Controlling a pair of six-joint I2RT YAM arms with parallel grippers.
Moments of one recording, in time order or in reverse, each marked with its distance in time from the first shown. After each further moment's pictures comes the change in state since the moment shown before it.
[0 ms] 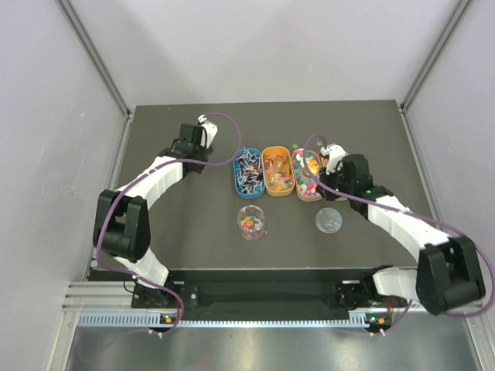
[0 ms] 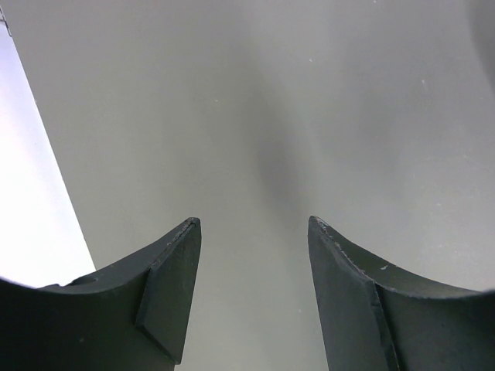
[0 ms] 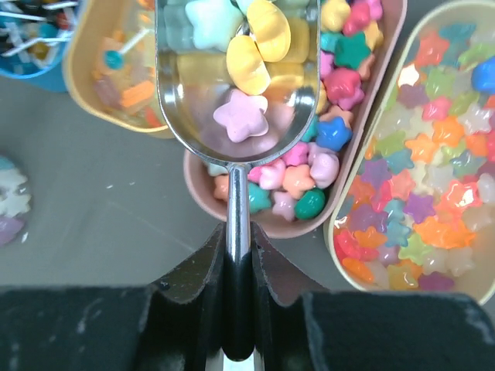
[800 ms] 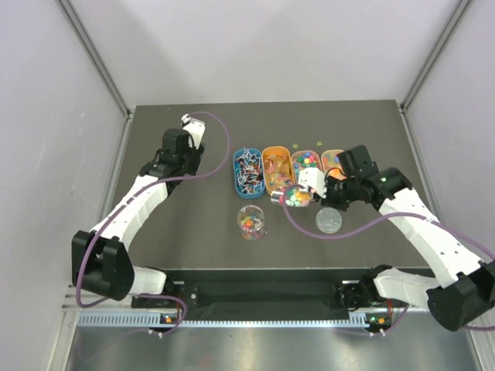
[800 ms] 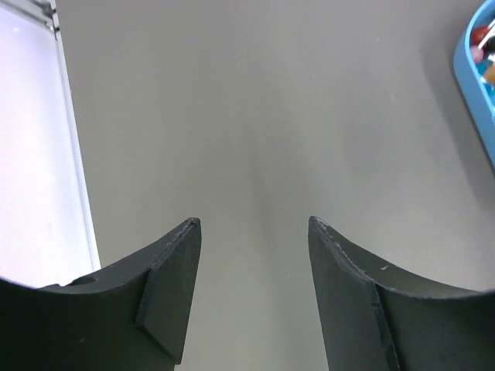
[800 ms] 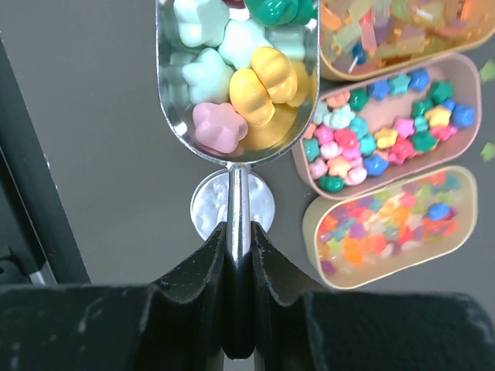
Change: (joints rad) left arm 0.003 -0.288 -0.116 -0.004 0.028 -0.091; right arm 0.130 -0.153 0.354 -0.821 -0.168 -0.883
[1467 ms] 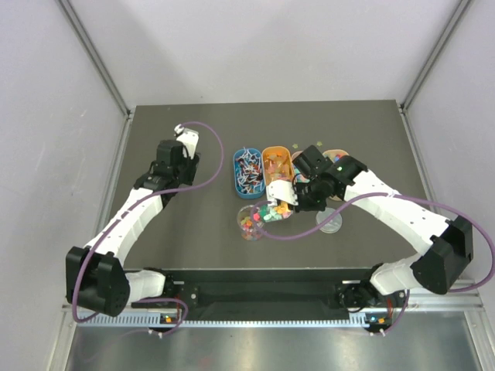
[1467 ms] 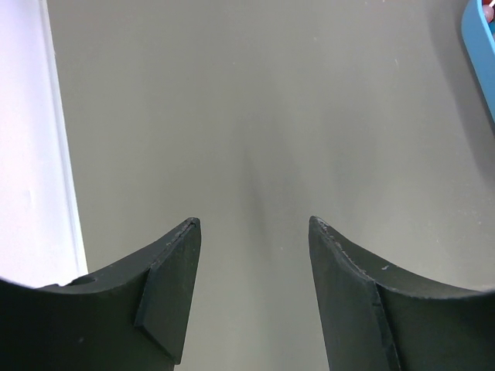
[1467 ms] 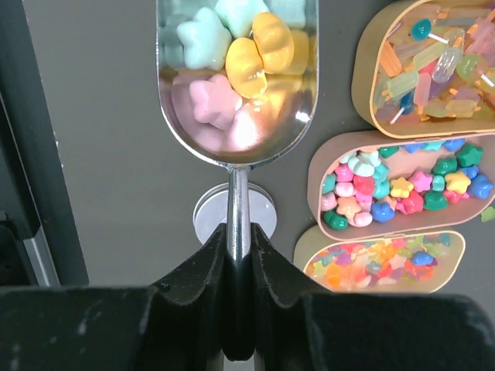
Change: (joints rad) left arm 0.021 -0.118 -0.132 0.003 0.016 -0.040; right arm 0.299 0.264 0.198 -0.125 0.201 -0.025
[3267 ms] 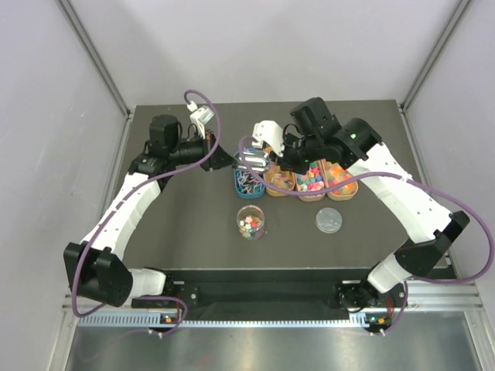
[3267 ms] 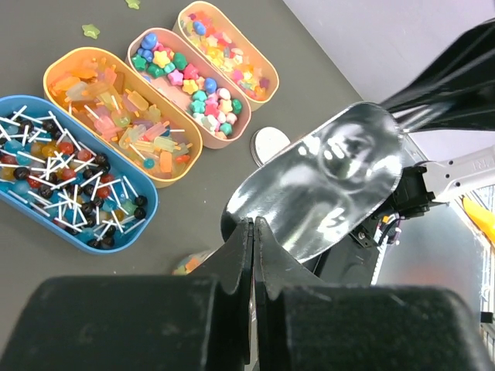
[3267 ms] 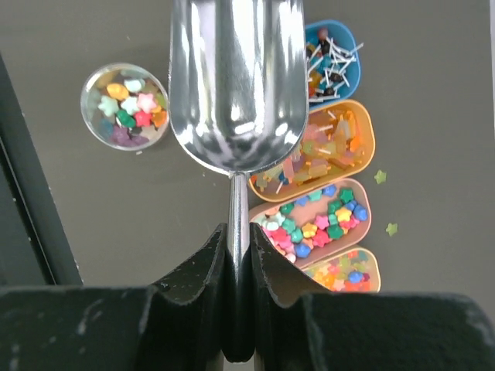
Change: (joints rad) left arm 0.000 0.060 0.246 0.018 1.117 -0.458; right arm 0.013 0.164 0.584 -0.069 -0.031 0.298
